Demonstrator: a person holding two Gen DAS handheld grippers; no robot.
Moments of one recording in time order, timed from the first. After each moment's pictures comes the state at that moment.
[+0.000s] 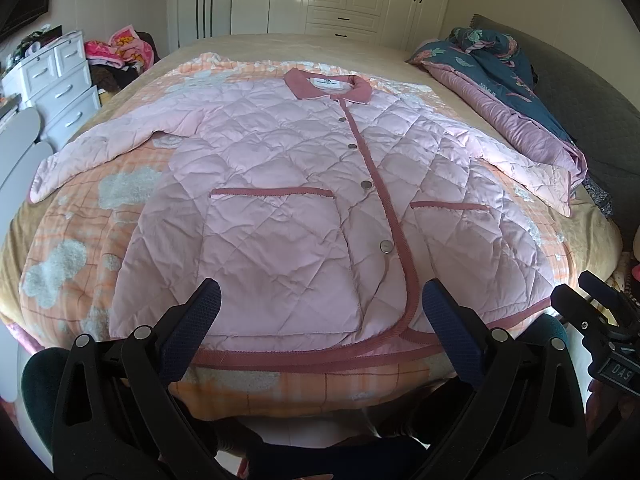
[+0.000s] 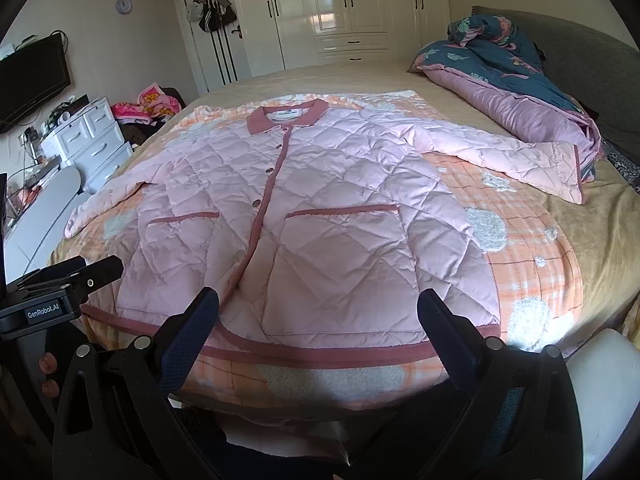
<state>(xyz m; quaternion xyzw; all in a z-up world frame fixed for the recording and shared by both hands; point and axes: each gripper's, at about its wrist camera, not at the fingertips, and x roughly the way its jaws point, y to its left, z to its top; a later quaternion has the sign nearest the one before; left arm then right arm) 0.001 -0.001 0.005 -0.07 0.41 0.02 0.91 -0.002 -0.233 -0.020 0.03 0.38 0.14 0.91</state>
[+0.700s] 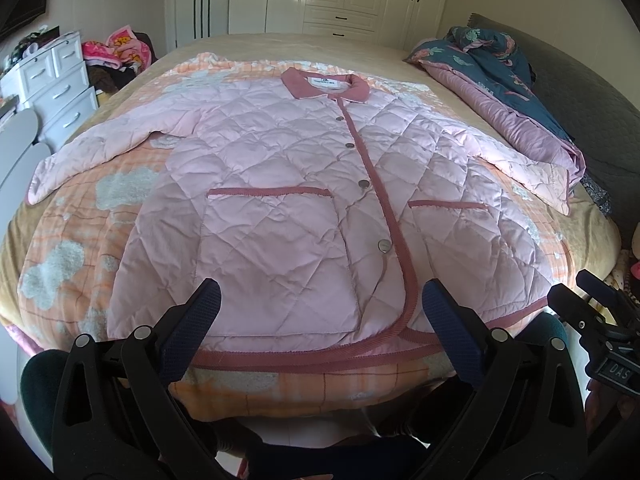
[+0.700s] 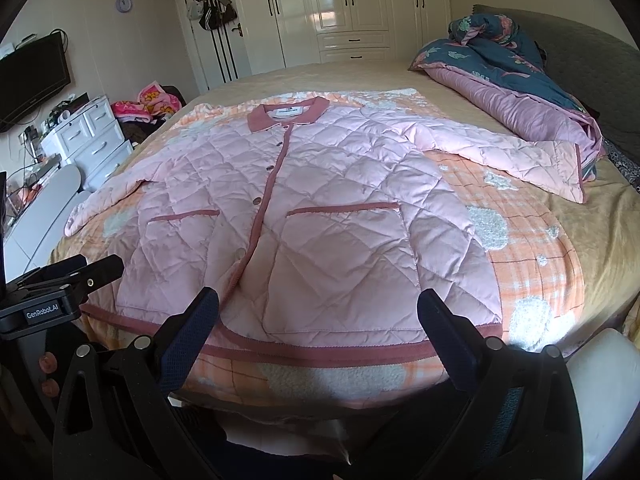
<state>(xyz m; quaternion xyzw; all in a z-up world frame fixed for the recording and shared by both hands) 0.000 -0.002 0.004 -0.07 0.41 0.02 0.91 -0.001 -0.232 -0.023 0.02 0.38 0.14 0.91</state>
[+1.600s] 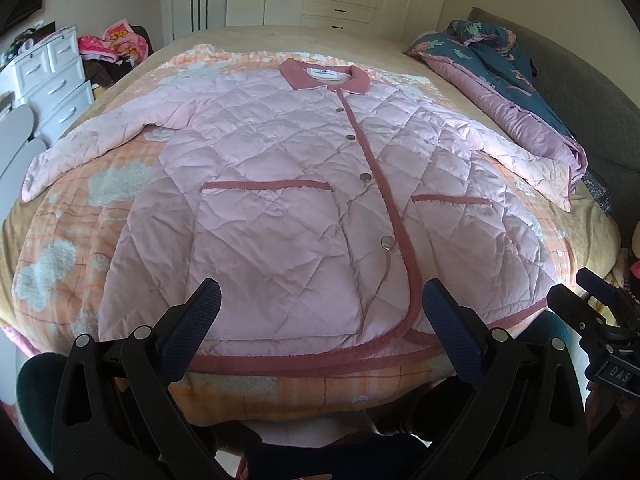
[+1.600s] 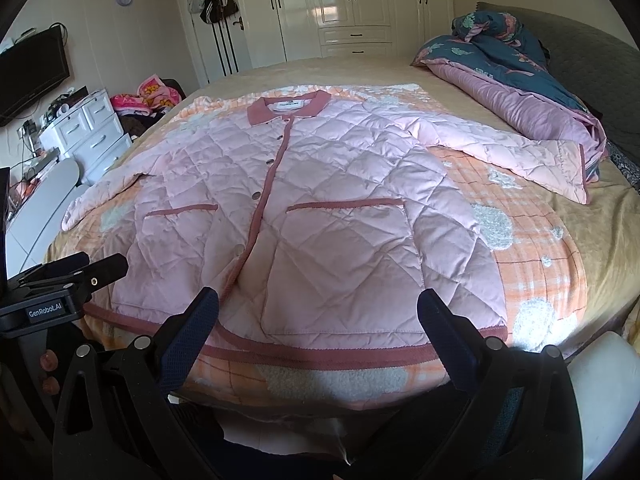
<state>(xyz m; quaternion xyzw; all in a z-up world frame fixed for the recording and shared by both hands) 0.010 -0.002 -0.007 -0.07 0.42 0.02 0.90 0.008 -0.227 -0.030 0.02 0.39 0.14 0.91</state>
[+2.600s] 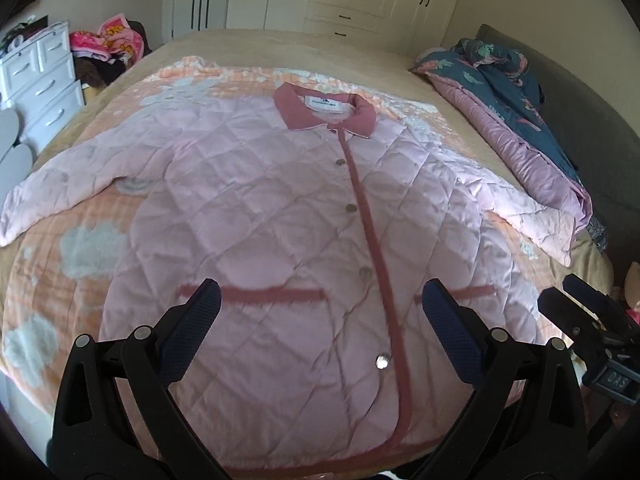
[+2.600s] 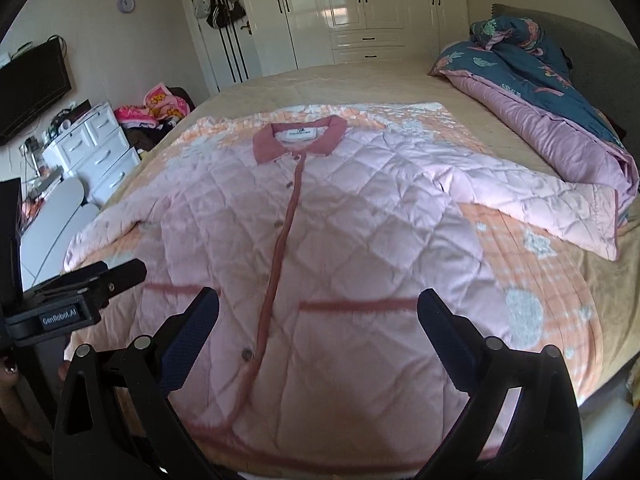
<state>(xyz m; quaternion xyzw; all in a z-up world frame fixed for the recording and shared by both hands) 0.127 0.022 0.030 -0.11 0.42 0.00 0.90 0.134 -0.200 0.018 0.03 0.39 0.17 0.91</state>
